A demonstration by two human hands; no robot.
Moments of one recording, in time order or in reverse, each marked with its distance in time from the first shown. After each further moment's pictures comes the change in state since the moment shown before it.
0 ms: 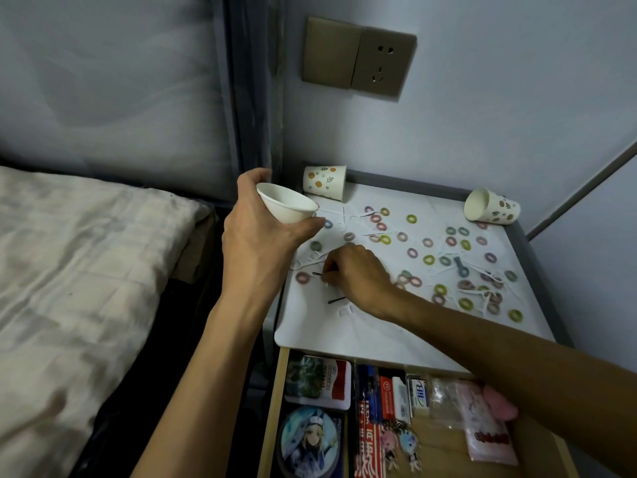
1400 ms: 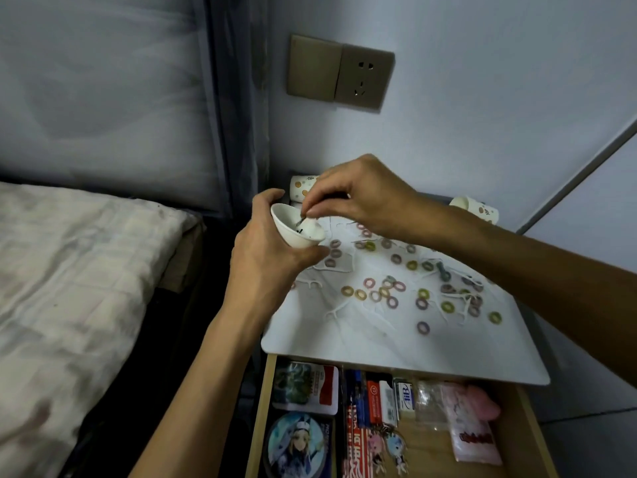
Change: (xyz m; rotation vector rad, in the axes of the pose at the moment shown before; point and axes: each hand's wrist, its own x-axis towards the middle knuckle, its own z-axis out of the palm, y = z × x) left_hand -0.012 0.005 0.011 -0.010 -0.184 0.025; right_hand -0.003 -0.052 -0.153 0.114 0.040 -0.600
